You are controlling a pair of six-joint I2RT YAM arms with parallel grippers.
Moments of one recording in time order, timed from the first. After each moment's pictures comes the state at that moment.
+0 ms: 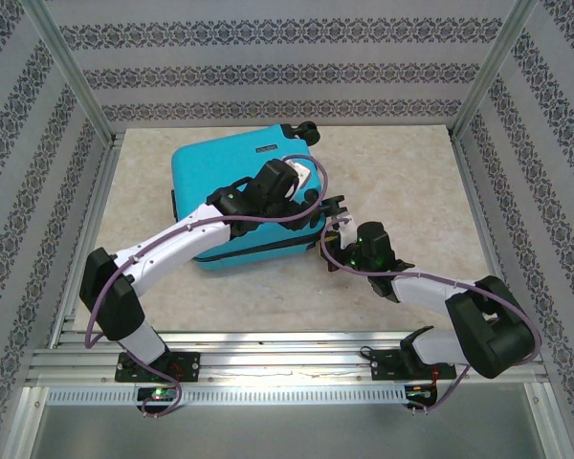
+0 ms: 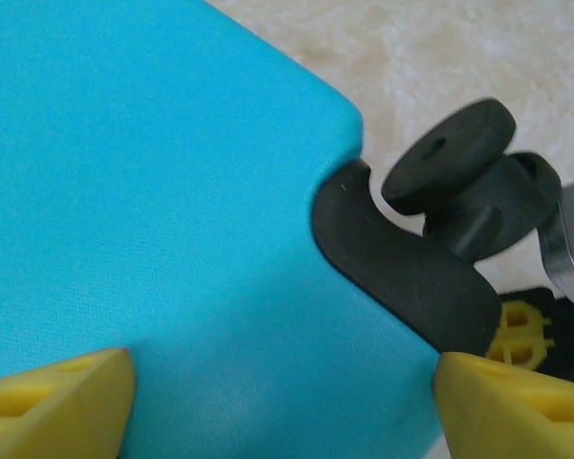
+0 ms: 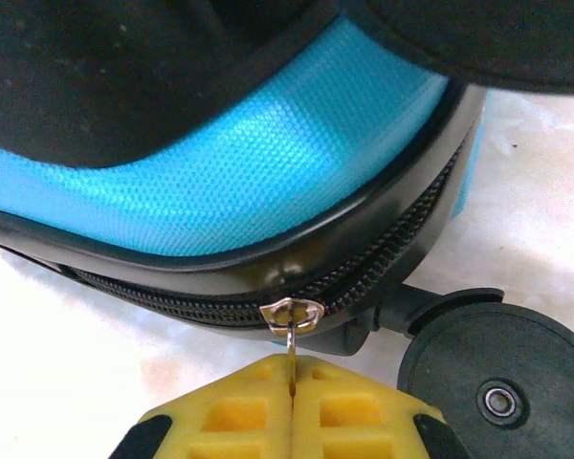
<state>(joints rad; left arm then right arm) -0.77 1.63 1.50 -0.64 -0.16 -0.11 0.46 1.32 0.39 0.41 -0.34 0.22</state>
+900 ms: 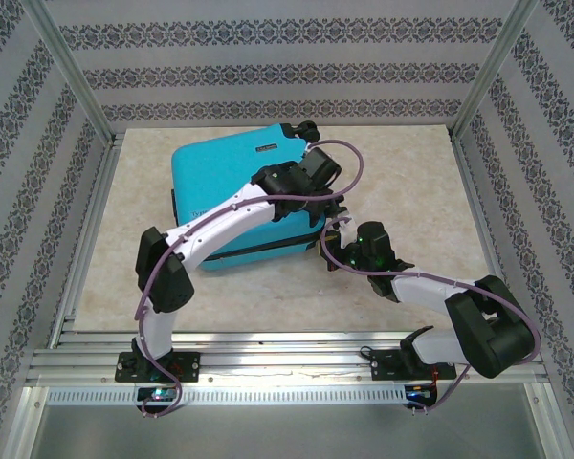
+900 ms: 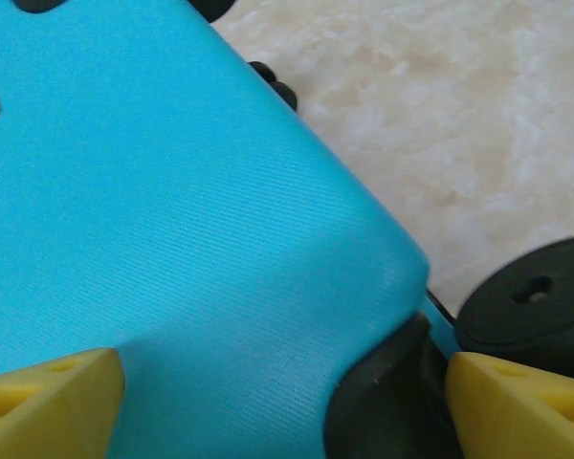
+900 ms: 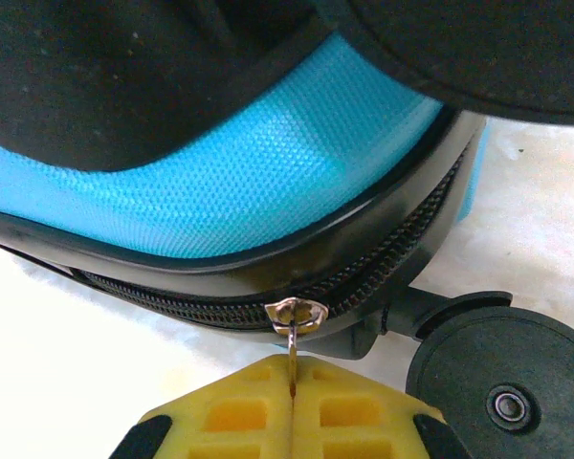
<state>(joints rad) -0.83 1.99 1.99 -0.94 -0.48 -0.25 0.46 1.33 0.39 0.43 -0.35 0.24</state>
